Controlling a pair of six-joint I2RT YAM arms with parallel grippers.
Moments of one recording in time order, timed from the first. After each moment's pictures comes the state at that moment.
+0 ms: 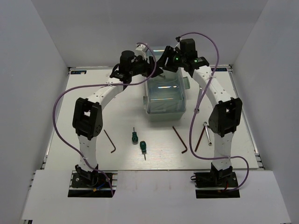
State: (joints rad) left arm -0.42 2.04 1.74 0.10 0.56 -0.36; right arm 0.39 2.07 2.06 -0.49 -0.38 0.62
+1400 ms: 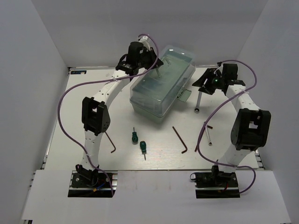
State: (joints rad) left arm -0.47 2.20 2.15 -0.26 0.30 -0.55; right arm -0.04 1.73 1.37 -0.37 -0.54 0.50
